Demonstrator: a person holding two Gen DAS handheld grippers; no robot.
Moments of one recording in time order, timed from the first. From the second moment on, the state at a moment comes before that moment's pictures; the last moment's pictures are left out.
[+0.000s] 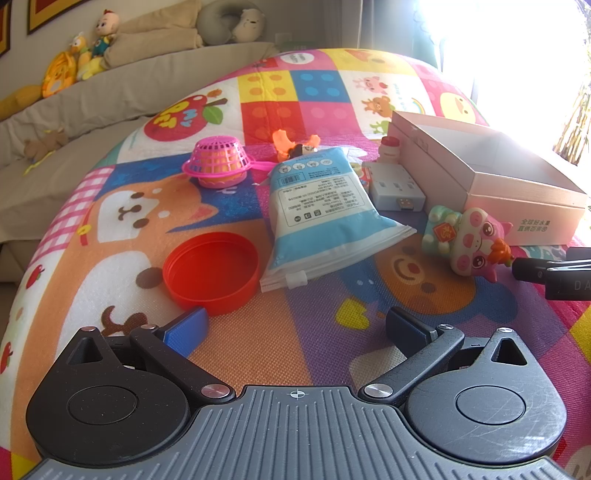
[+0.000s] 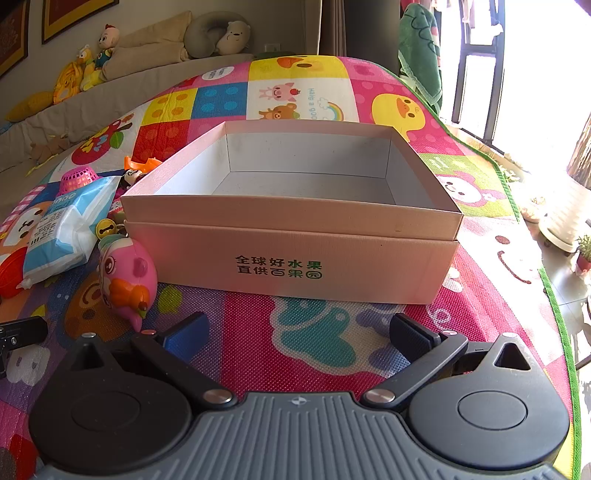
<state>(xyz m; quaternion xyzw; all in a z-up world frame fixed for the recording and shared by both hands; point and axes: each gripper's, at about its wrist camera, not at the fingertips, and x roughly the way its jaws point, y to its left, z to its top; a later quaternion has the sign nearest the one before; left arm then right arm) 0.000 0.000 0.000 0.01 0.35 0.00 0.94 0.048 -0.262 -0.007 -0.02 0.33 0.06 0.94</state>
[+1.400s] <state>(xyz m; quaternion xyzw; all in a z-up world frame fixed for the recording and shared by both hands) 0.002 0.000 0.001 0.01 0.36 -0.01 0.93 0.008 -0.242 0.000 -0.01 0.37 0.03 0.93</state>
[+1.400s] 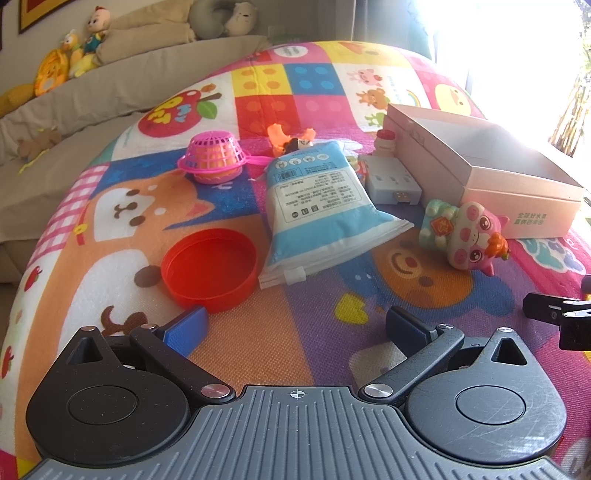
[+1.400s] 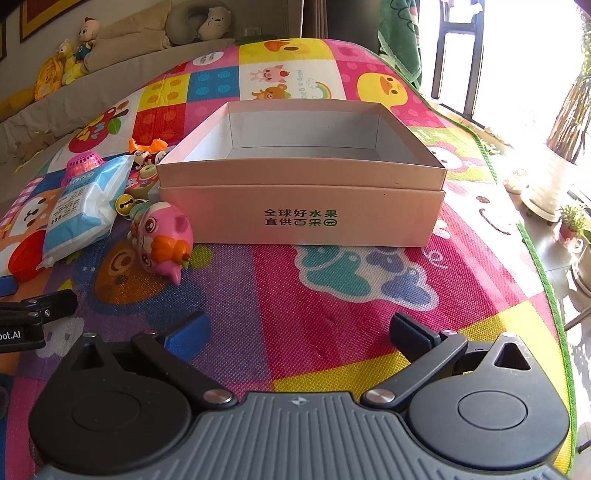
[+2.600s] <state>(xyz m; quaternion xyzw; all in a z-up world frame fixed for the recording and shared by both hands) 0.073 -0.001 0.030 -0.02 0.33 -0.03 0.94 -0.028 -0.243 -0.004 -0.02 0.35 0.15 0.93</state>
